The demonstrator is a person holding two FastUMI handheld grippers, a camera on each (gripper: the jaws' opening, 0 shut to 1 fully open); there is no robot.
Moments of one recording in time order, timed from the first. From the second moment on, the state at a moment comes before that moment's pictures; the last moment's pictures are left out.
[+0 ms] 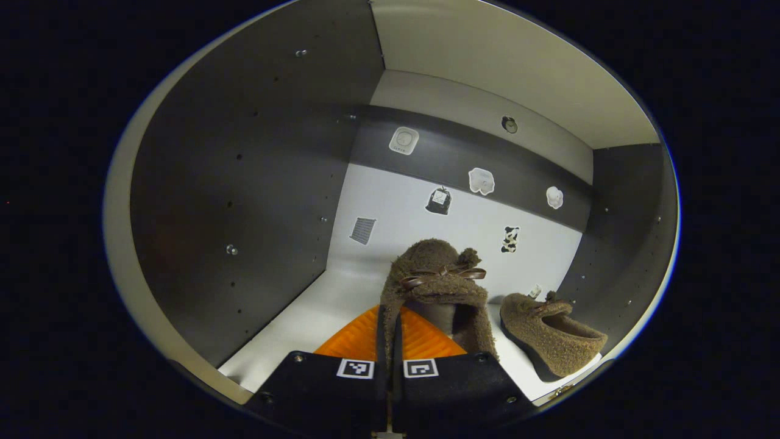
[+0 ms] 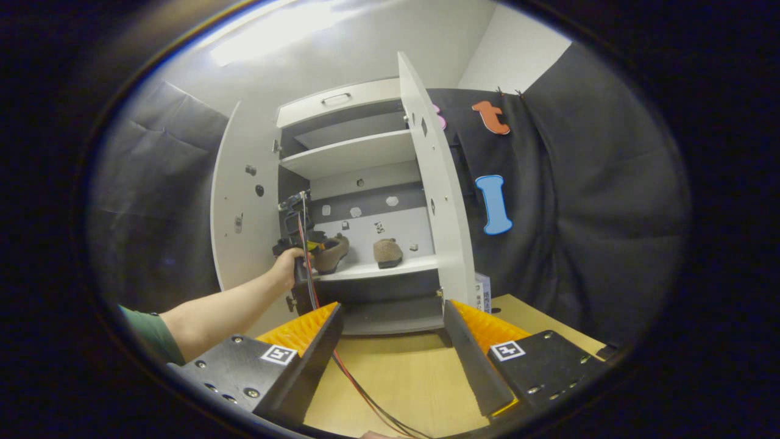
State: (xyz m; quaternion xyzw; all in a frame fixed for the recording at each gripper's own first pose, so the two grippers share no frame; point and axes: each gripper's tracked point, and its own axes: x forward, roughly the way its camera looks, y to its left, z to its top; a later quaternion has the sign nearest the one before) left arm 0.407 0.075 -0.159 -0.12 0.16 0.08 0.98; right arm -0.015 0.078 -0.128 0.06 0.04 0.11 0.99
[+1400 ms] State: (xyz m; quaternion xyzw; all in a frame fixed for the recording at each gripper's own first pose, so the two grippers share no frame) left arm 0.148 0.015 0.015 0.00 0.05 -0.03 1.00; right arm -0.019 0.028 -0.084 0.02 0.02 0.05 1.00
